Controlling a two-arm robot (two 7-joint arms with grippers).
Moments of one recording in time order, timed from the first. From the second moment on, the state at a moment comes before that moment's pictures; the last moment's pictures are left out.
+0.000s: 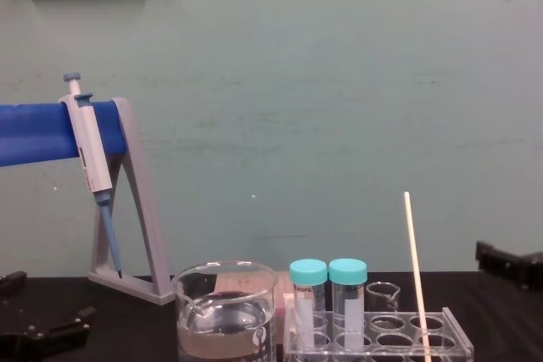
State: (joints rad) left arm -0.20 0.60 0.45 -1.41 -0.25 -0.12 0.03; right arm 0.23 0.25 -0.17 -1.34 0.28 -0.03 0.09
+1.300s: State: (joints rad) left arm -0.20 0.60 0.45 -1.41 -0.25 -0.12 0.03; right arm 0.25 0.23 -0.17 -1.29 0.27 -0.03 0.11
